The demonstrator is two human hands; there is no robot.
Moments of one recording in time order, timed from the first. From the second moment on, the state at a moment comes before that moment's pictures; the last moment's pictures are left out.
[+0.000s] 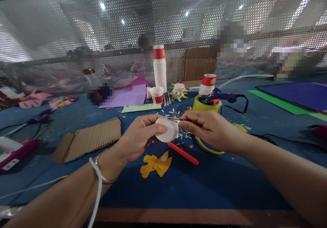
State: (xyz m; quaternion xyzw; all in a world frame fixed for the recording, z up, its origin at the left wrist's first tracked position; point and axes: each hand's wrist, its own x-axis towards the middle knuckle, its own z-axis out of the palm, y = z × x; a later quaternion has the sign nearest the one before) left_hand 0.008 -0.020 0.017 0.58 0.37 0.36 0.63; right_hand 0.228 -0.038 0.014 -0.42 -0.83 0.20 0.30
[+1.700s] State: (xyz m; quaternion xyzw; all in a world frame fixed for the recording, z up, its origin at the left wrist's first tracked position) left_hand 0.014 -0.021 0.012 0.56 0.40 0.30 0.66; right_hand 0.222 -0.035 0.003 -0.39 -0.76 0.34 0.39
